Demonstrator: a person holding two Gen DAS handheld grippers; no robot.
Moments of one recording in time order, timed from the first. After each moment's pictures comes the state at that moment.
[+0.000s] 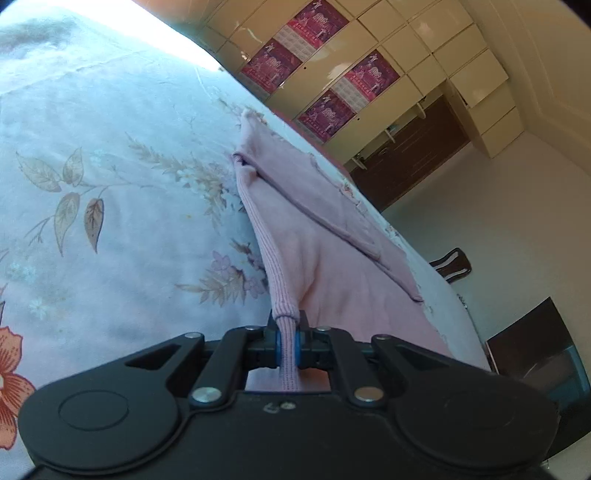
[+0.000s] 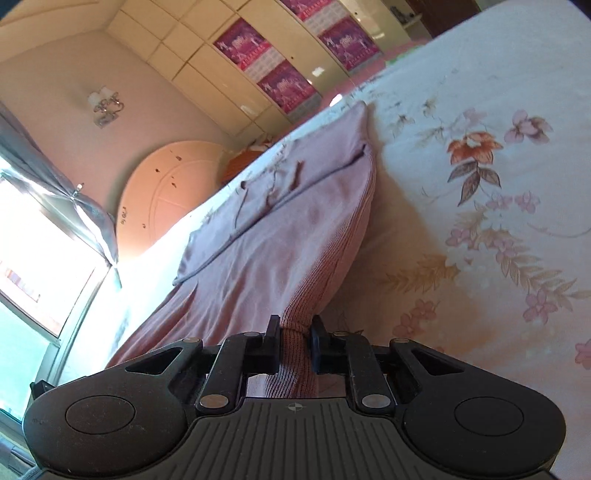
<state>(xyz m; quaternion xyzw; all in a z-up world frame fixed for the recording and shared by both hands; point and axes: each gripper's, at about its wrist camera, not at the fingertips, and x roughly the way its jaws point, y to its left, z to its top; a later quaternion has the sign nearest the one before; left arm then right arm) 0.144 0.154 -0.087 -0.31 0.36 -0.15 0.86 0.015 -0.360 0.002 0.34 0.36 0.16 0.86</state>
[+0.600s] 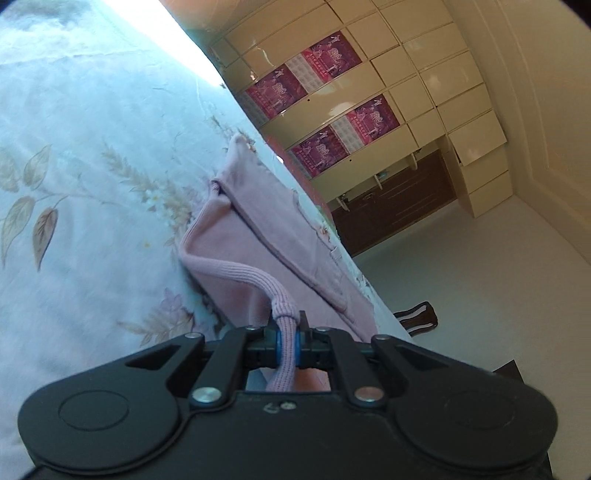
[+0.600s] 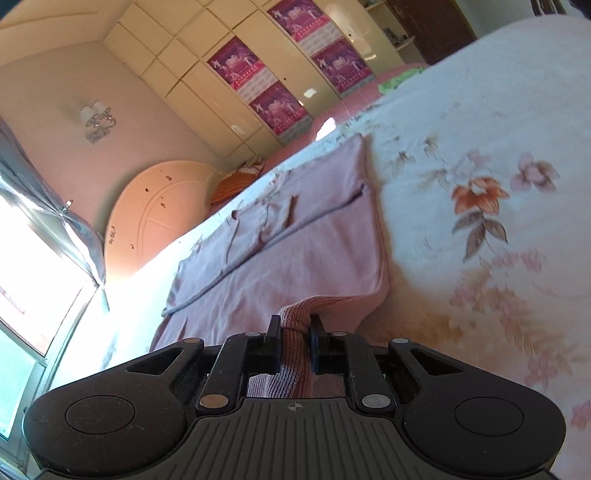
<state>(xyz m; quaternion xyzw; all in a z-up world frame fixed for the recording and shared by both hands) 0.182 0.155 -0.068 -0.42 0.29 -0.15 0.85 0.066 -0.355 0.040 0.32 0.32 0.13 0.88</state>
